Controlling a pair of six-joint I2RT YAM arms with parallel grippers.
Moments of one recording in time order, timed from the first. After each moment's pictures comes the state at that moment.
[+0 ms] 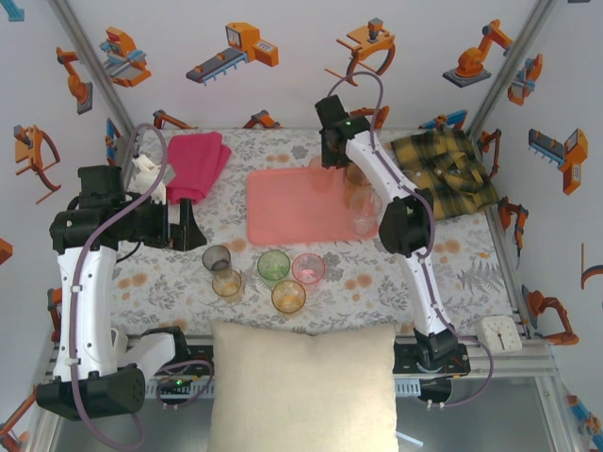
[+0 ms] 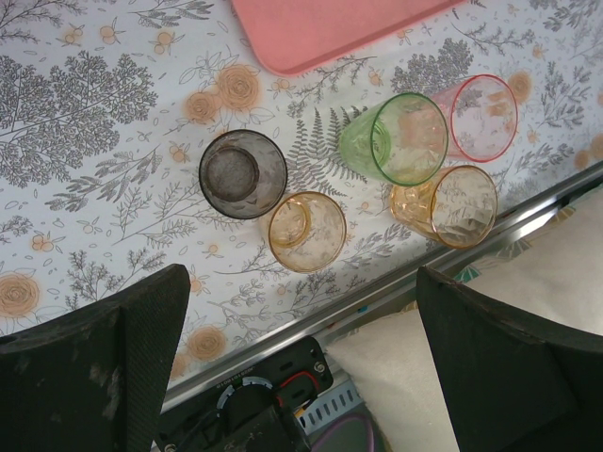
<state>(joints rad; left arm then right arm) 0.05 1.05 1.33 -1.25 0.52 0.20 0.47 2.42 2.45 -1.04 0.19 0.34</state>
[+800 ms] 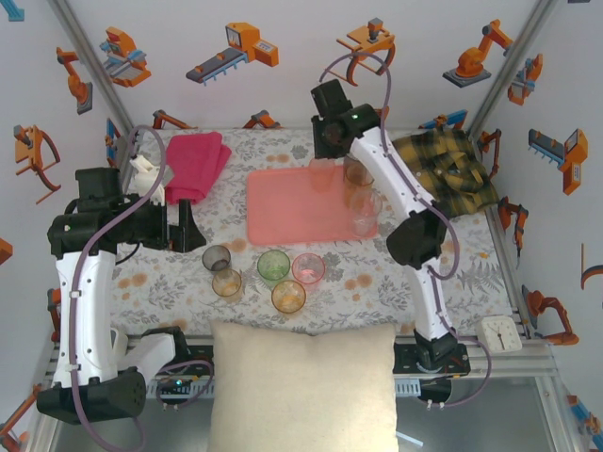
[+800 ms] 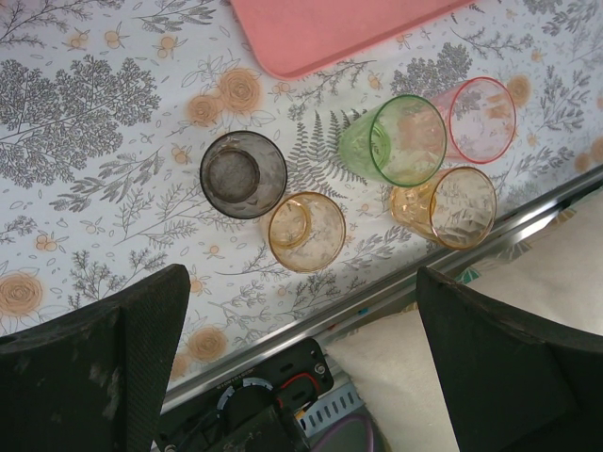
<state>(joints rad) 0.06 1.03 1.33 -1.25 0.52 0.20 0.55 2.20 2.45 -1.11 0.14 0.32</state>
